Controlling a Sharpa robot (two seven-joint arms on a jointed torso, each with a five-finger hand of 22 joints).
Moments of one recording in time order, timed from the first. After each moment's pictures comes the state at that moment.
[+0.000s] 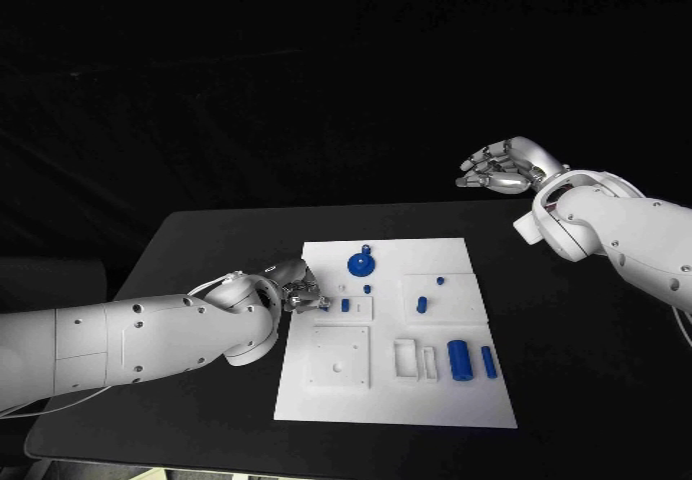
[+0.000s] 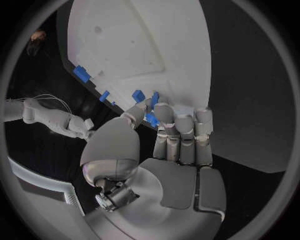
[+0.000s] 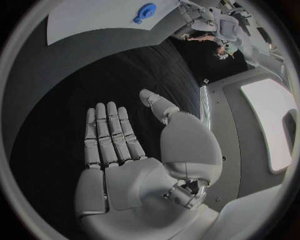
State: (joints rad) left arm 1.21 -0.82 -0.24 1.54 -1.21 -0.46 -0.45; left_hand 0.99 -0.07 0.54 -0.17 0.33 1.18 0.02 0.32 0.88 1.38 -0.09 1.00 0.57 1.15 -0.14 1.44 0.49 0.05 0.96 -0.14 1.08 1.23; right arm 1.33 -0.60 0.03 0.98 -0.94 -0.31 0.18; right_hand 1.05 -0.18 0.56 -0.22 0.30 0.82 0.20 0.31 0.40 0.95 0.16 0.35 0.12 0.79 0.17 0.43 0.49 0.22 0.59 0.23 0.27 1.13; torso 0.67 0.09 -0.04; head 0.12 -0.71
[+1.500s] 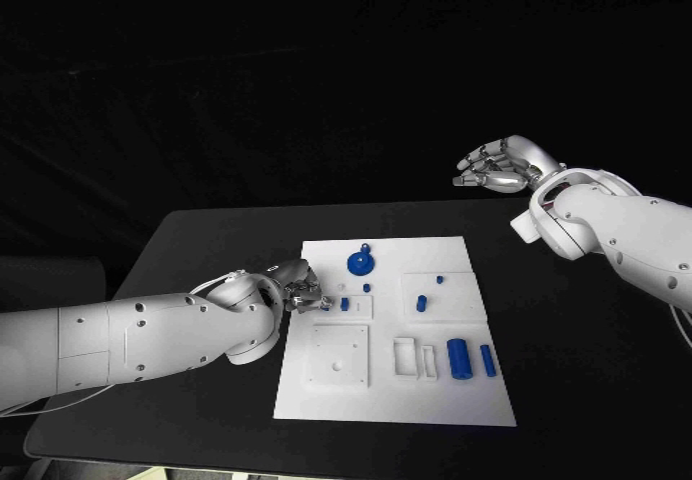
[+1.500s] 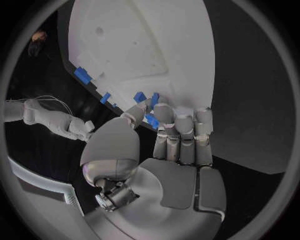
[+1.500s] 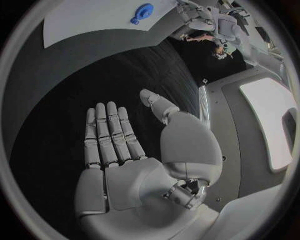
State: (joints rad) left arm 1.21 -0.81 -0.24 1.54 -1.22 -0.44 -0.45; left_hand 0.99 -0.07 0.54 -0.17 0.33 1.18 0.02 0.33 0.88 1.38 -0.08 1.01 0.57 1.15 -0.14 1.45 0.49 0.05 0.96 -0.14 1.08 1.23; right arm 1.33 -0.59 0.03 0.99 -0.93 -0.30 0.18; right_hand 1.05 -0.18 0.55 -0.22 0.31 0.82 0.20 0.31 0.40 0.96 0.16 0.34 0.11 0.79 0.17 0.43 0.49 0.22 0.59 0.23 0.27 1.14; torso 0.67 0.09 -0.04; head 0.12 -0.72
